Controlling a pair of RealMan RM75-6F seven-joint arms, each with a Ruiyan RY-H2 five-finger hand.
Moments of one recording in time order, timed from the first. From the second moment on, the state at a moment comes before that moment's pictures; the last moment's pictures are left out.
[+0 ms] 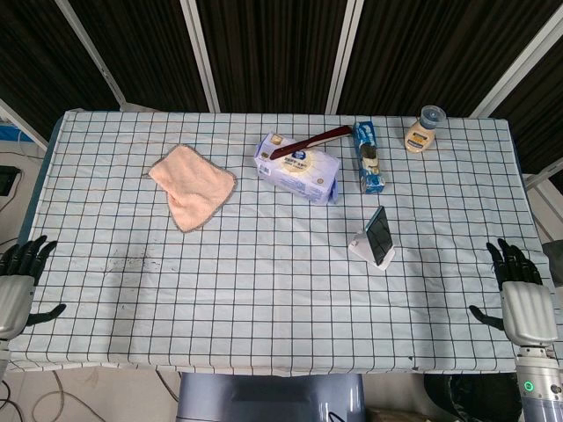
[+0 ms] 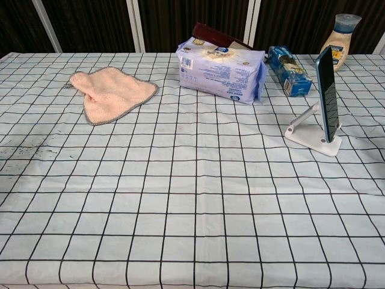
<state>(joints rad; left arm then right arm) -0.13 -1.09 -0.03 -1.64 1.45 1.40 0.10 0.09 -1.17 0.09 -1.65 -1.41 1.50 -0.16</state>
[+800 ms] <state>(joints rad) -0.13 -1.09 -0.01 -1.66 1.47 1.40 0.10 0.09 -1.19 0.10 -1.64 -1.42 1.49 -0.15</state>
